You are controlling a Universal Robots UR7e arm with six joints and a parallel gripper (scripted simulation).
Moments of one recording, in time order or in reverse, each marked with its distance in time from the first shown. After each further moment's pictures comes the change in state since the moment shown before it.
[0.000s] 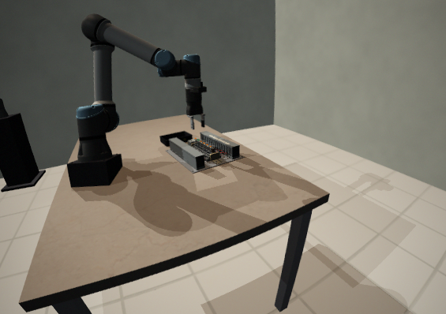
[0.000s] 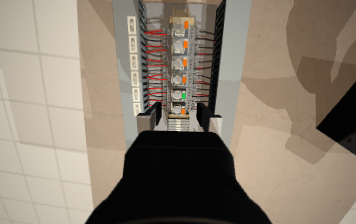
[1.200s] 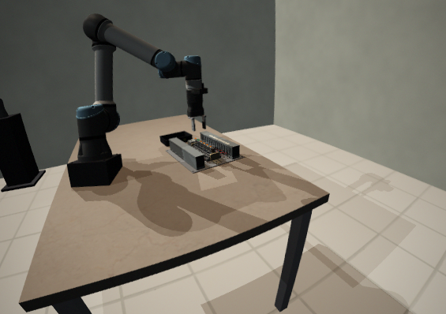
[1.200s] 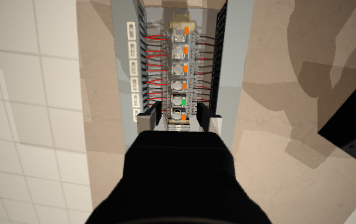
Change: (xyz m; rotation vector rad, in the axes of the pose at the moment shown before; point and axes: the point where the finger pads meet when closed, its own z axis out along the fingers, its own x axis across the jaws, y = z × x) arm 0.000 -0.010 0.006 0.002 -0.003 -0.002
